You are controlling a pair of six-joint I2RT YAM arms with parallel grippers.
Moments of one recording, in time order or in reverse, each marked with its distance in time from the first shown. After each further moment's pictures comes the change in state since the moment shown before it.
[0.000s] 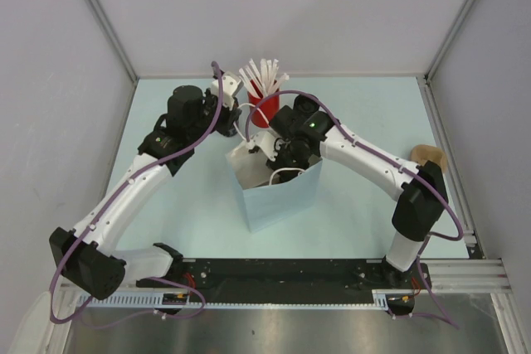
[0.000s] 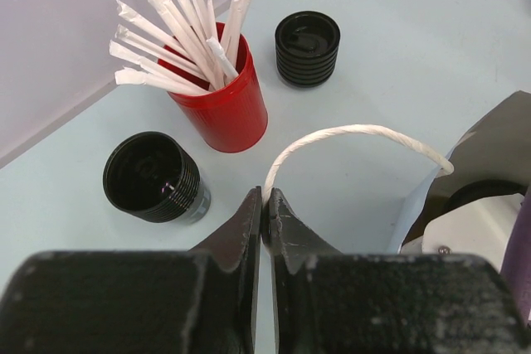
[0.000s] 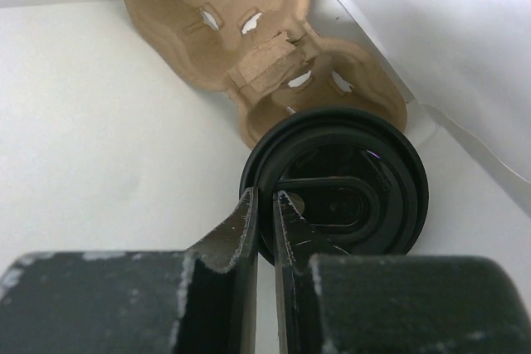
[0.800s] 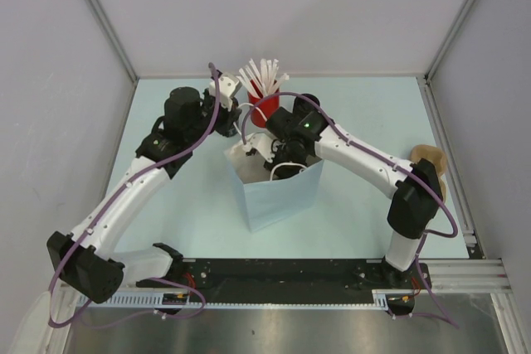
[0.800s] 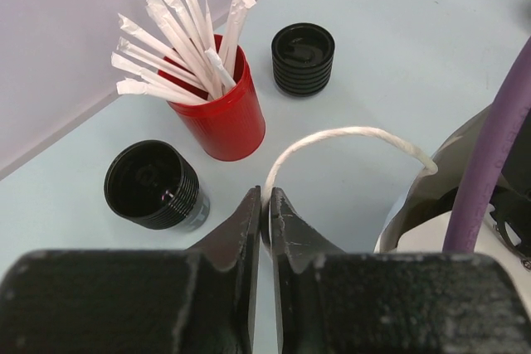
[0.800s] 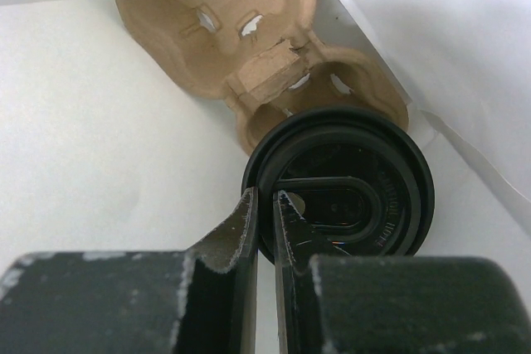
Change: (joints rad) left arm 0.000 -0.023 -0.016 0.024 0.018 0.000; right arm 0.010 0.036 0.026 -0.018 0.023 -0.011
